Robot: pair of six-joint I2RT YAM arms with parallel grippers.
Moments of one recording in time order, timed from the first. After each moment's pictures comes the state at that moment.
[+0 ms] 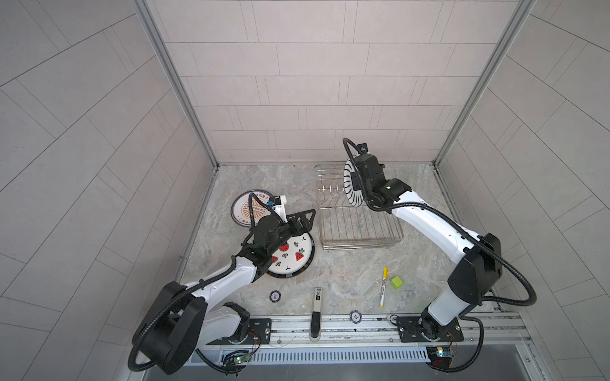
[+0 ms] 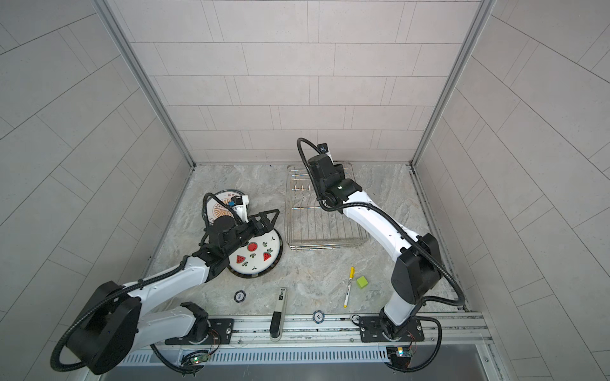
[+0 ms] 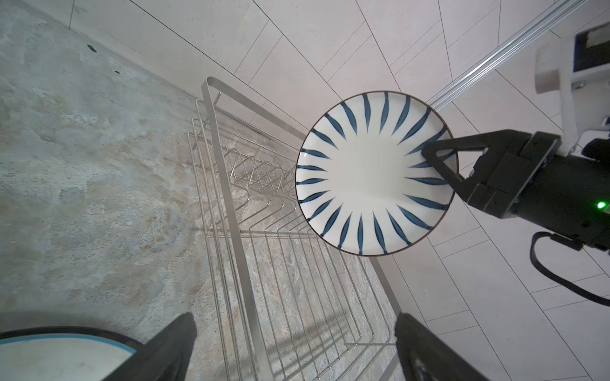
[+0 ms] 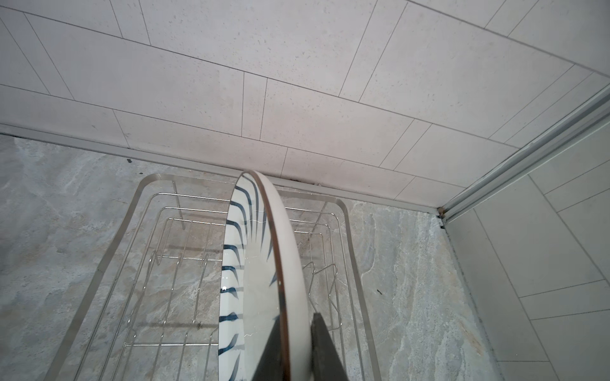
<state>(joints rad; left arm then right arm) -0.50 1.18 0.46 0.53 0.15 -0.75 0.52 1.60 1.50 -0.45 0.57 0.14</state>
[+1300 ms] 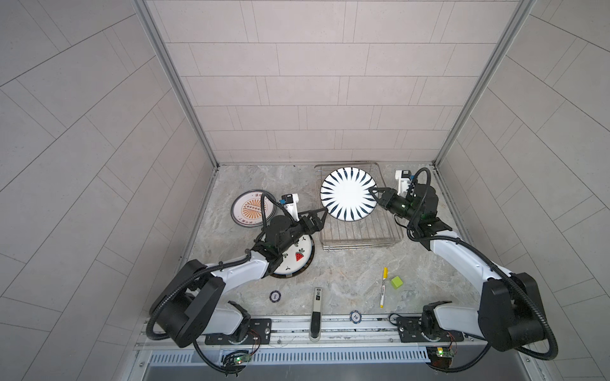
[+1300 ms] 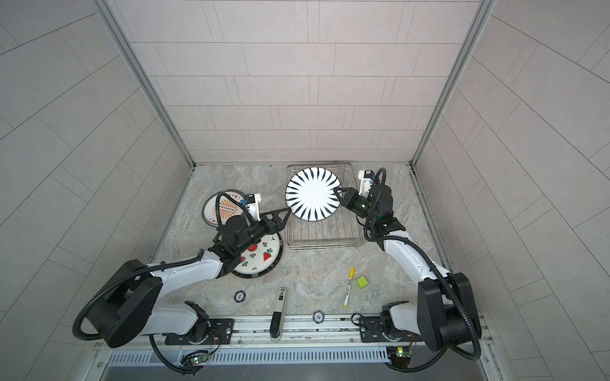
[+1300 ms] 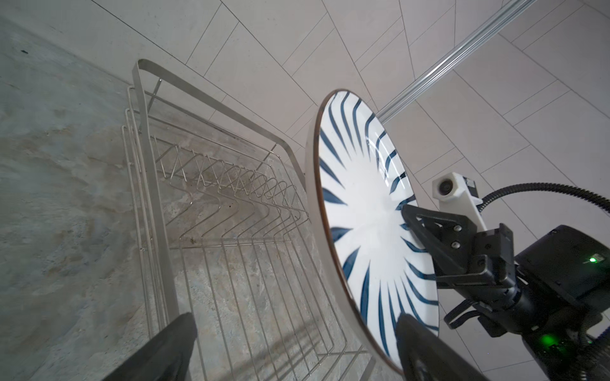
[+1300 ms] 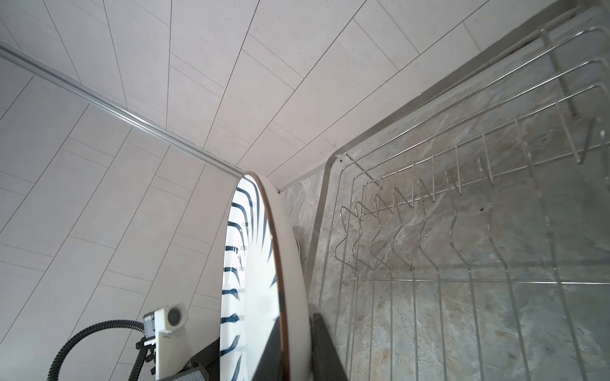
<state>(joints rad) -0.60 1.38 0.52 0.78 0.13 -0.81 0.15 1.28 0.77 0.33 -0.55 0.89</state>
